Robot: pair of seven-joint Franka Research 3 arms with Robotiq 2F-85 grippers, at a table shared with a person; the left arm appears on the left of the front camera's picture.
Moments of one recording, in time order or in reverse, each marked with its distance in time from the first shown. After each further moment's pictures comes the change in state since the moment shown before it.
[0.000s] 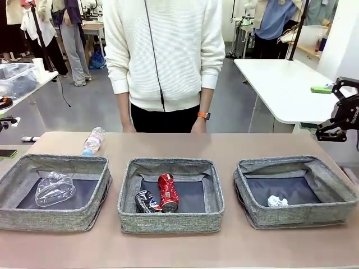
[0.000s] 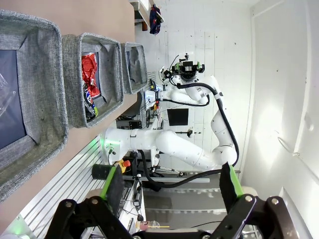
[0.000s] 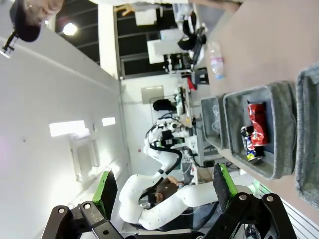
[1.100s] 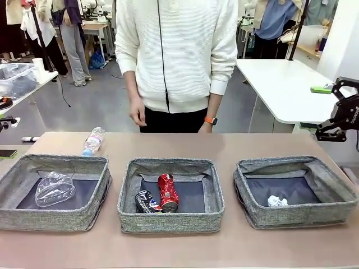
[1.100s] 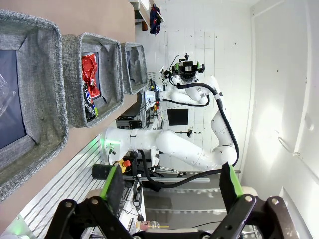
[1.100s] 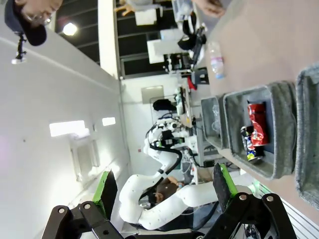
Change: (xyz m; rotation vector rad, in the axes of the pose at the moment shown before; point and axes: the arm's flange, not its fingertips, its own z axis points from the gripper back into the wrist) left arm 0.000 0.000 0.000 0.000 0.000 0.000; right arm 0.000 0.000 0.000 0.000 0.000 0.000
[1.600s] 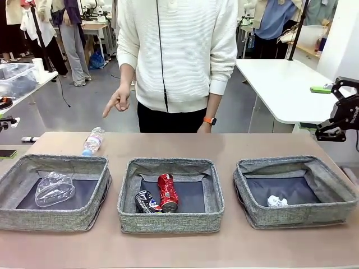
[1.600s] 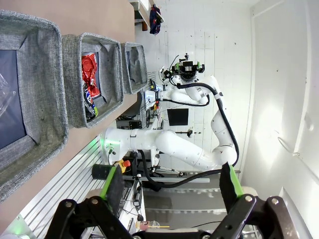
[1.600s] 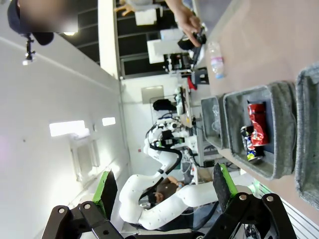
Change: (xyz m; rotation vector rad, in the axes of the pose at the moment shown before) left arm 0.000 0.000 0.000 0.000 0.000 0.000; right arm 0.000 0.000 0.000 0.000 0.000 0.000
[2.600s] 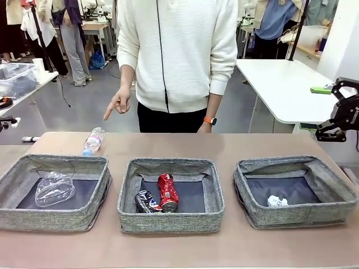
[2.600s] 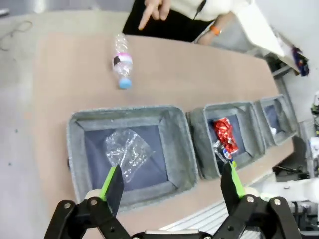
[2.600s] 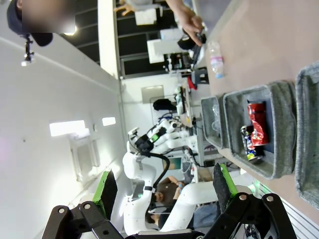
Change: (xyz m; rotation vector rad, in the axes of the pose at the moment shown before) left arm -0.021 -0.133 0.004 0.863 -0.310 -0.501; right arm 0.000 -0.001 0.000 0.000 0.001 -0.002
